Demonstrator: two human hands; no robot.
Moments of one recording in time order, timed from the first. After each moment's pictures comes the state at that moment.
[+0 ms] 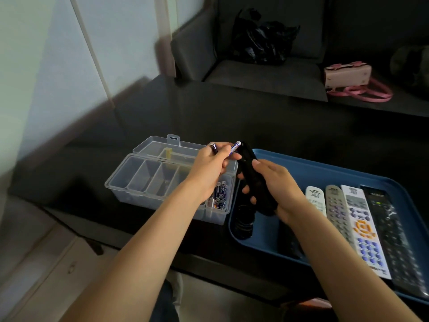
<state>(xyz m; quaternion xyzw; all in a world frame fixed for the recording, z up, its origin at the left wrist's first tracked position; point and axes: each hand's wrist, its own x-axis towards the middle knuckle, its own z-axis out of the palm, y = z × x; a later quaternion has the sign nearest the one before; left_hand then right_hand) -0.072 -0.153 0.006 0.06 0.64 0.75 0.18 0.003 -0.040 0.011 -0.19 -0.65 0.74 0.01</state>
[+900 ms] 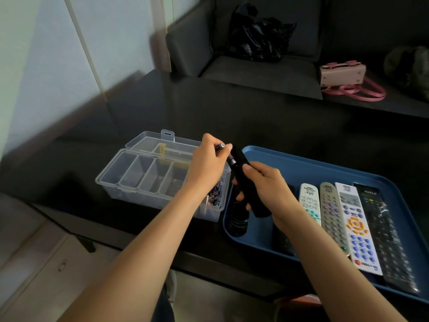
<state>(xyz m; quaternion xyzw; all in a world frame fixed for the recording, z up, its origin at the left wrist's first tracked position) -0.077 -0.146 -0.007 0.16 0.83 0.53 -0.03 0.012 -0.045 0.006 -0.18 -0.74 0.65 0.02</state>
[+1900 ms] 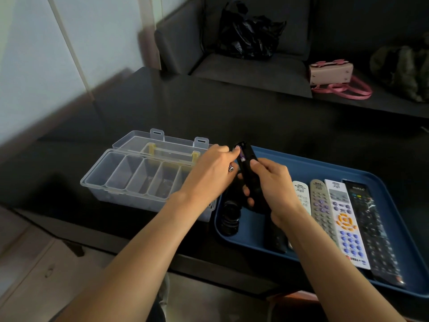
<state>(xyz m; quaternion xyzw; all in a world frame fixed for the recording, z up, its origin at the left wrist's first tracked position) -0.064 -0.136 -0.012 0.40 0.86 0.30 -0.13 0.018 -0.032 0.004 -0.23 -0.69 0.68 0.08</state>
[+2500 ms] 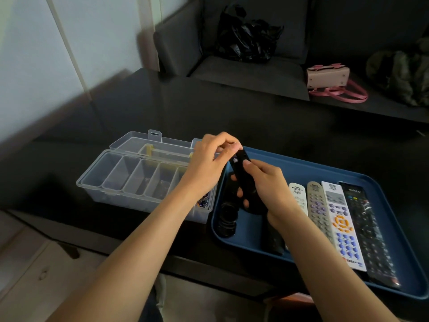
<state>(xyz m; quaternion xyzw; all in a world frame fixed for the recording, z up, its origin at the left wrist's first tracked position) -0.066 -0.142 -0.001 0.33 0.78 0.53 0.00 0.017 -0.036 0.013 -0.22 -0.69 0.69 0.06</state>
